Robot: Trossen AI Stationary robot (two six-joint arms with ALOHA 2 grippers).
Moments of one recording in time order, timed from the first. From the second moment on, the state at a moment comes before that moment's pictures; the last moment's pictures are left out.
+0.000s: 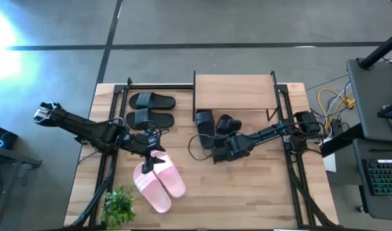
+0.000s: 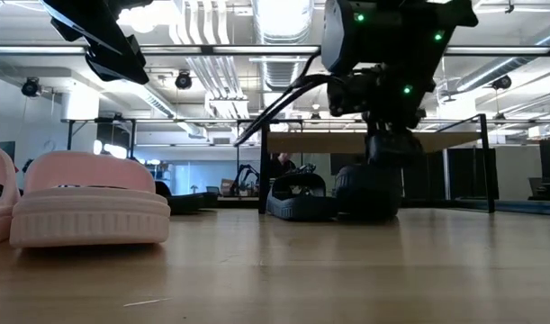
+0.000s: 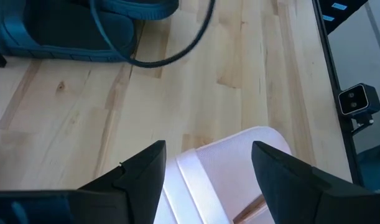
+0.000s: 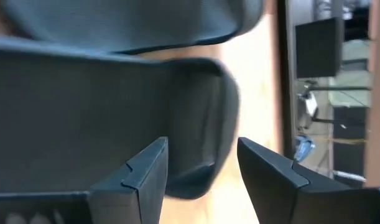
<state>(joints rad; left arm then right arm) -0.29 1.00 0.78 -0.50 -0.10 -0.44 0.21 1.85 1.19 -0.94 0.79 0.33</state>
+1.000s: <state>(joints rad) -0.32 1.01 0.78 -0.46 0.10 -0.79 0.51 1.67 1.38 -0.86 0.31 0.86</state>
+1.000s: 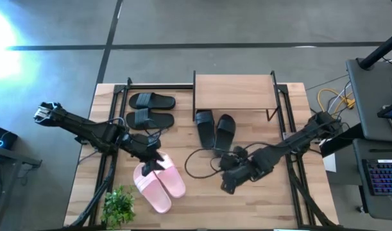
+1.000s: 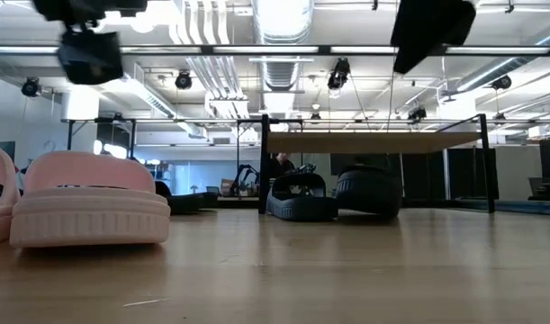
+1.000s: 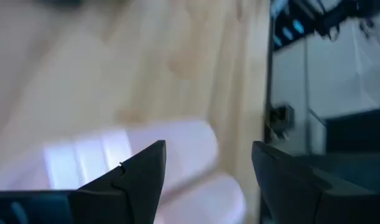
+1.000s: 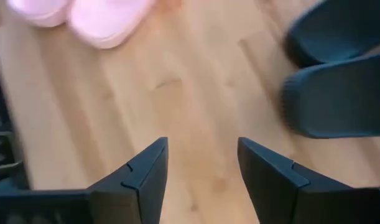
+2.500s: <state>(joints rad) -0.74 1.98 1.62 -1.42 -0.02 -1.47 0.81 1.81 1.43 -1.21 0.37 1.01</state>
